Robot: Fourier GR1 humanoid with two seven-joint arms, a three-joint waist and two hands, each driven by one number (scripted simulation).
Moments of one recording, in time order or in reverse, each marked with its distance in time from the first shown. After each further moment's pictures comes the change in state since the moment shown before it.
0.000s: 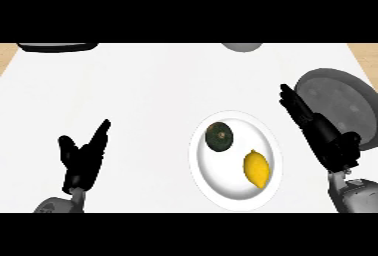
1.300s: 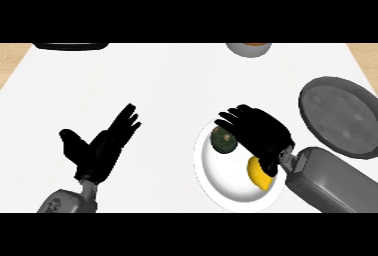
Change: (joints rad) left arm -0.052 -0.045 -0.050 -0.208 0.025 -0.102 0.059; right arm -0.453 -0.147 0.572 0.073 0.850 0.402 0.122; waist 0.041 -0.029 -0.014
